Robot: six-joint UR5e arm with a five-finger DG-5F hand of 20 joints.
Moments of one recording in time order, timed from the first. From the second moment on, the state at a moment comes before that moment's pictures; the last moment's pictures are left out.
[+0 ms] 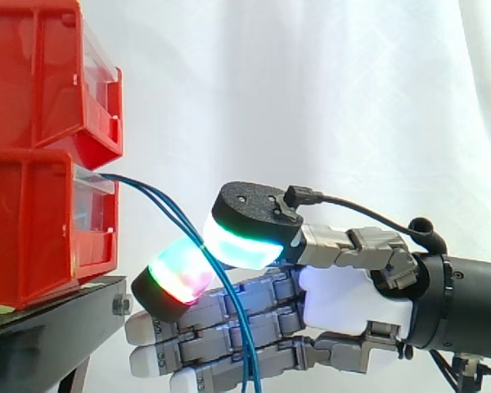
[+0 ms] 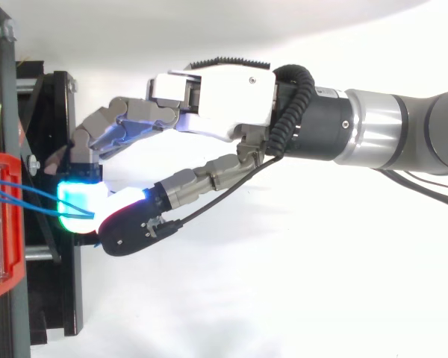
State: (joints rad) arm 0.07 -2.44 -1.17 -2.51 -1.43 -0.12
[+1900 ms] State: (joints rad) arm 0.06 -2.39 -1.16 -2.67 -1.45 -0.12
